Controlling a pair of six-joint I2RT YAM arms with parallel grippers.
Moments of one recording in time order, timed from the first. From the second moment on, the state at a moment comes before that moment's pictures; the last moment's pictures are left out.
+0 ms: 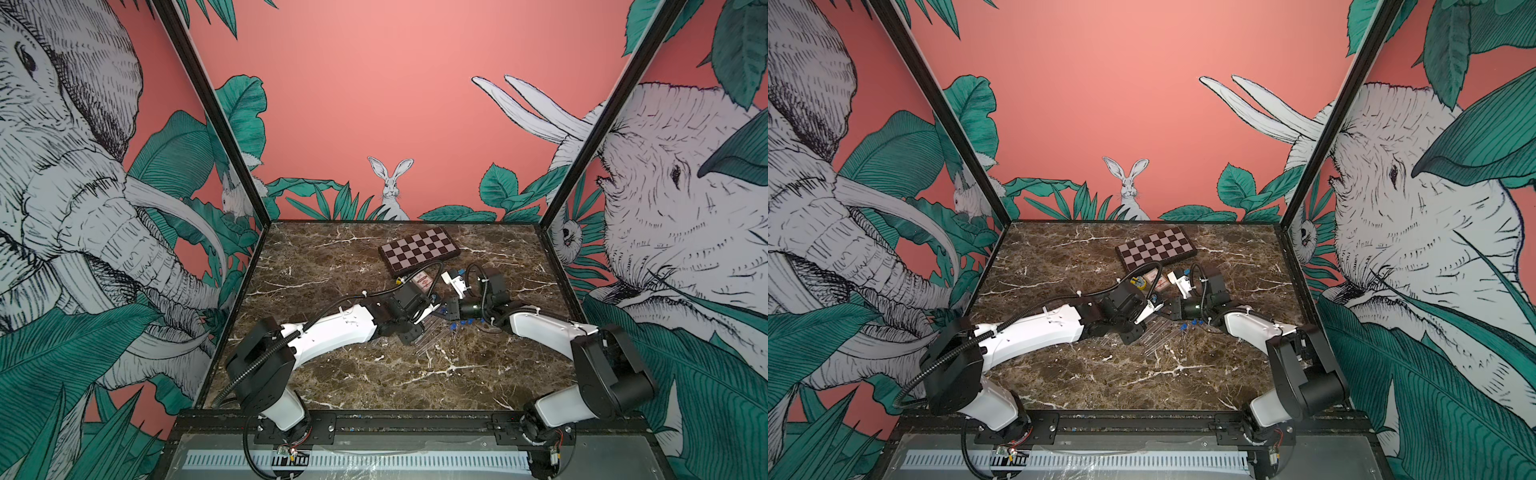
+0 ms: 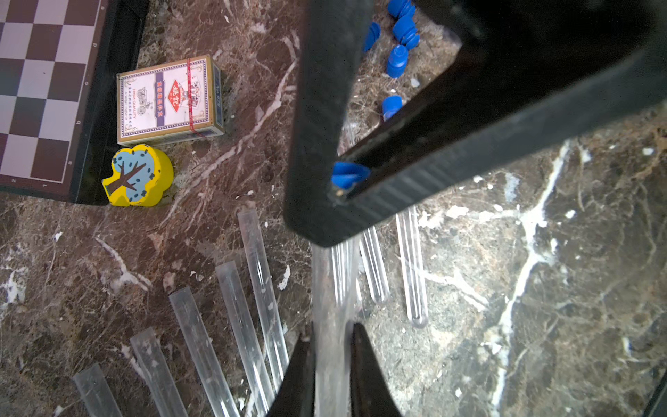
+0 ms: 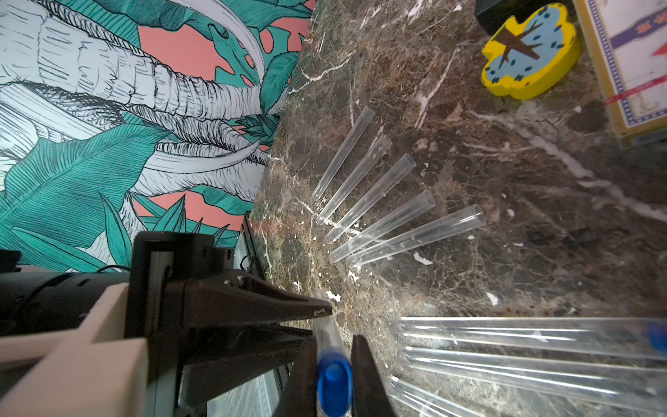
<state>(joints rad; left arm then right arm) -0.97 1.57 1.08 -0.49 -0.06 0.14 0.38 1.48 0.71 0.07 -0.94 0.45</state>
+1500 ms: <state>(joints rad) -0.97 1.56 1.07 -0.46 -0.05 0.15 0.34 1.46 0.76 -0.06 -0.94 0.38</state>
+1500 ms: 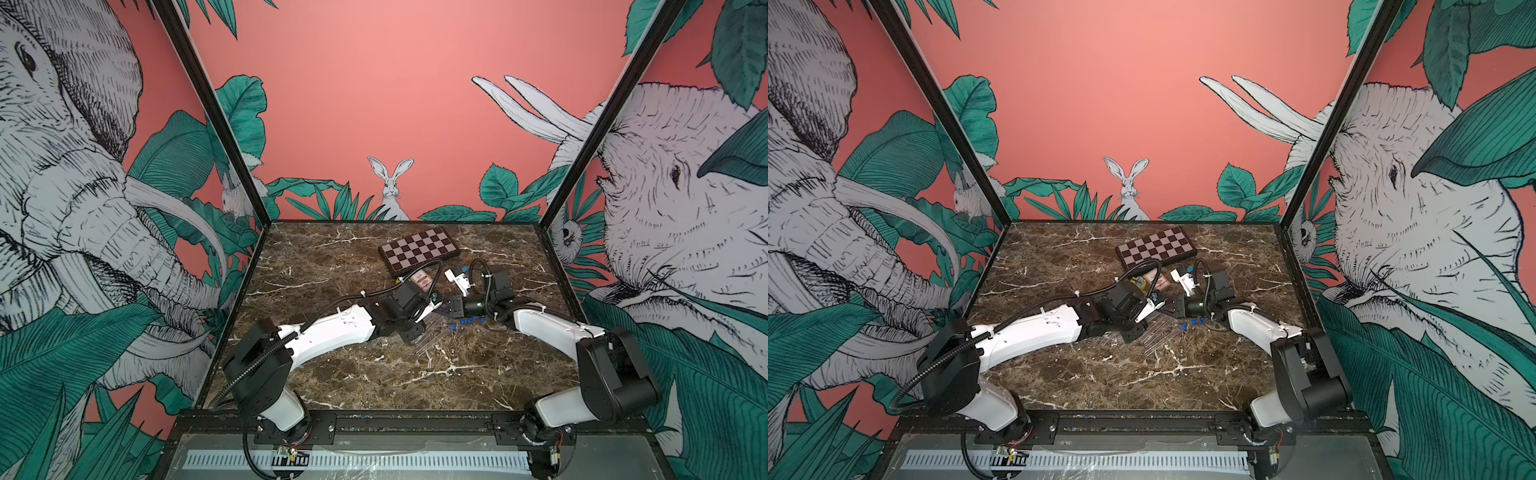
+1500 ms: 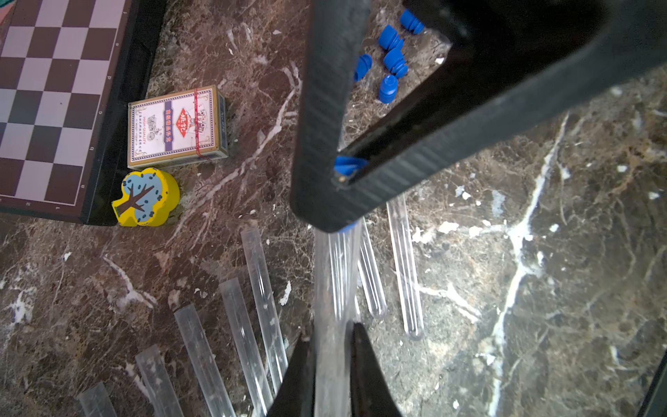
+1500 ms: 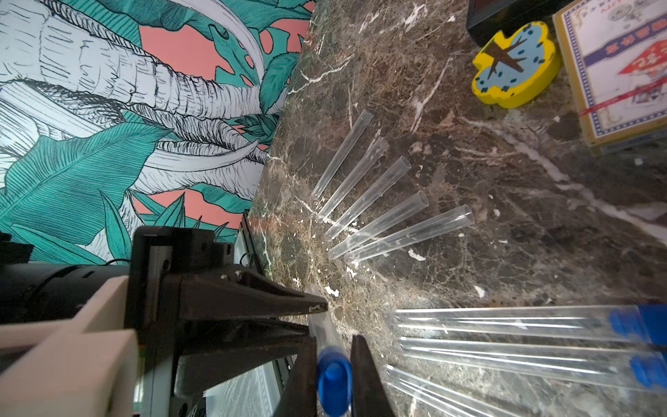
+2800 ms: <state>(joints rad) -0.93 1.81 1.22 -0.68 -0.10 -0.04 0.26 1.34 0.75 -0.42 -0.54 0.17</state>
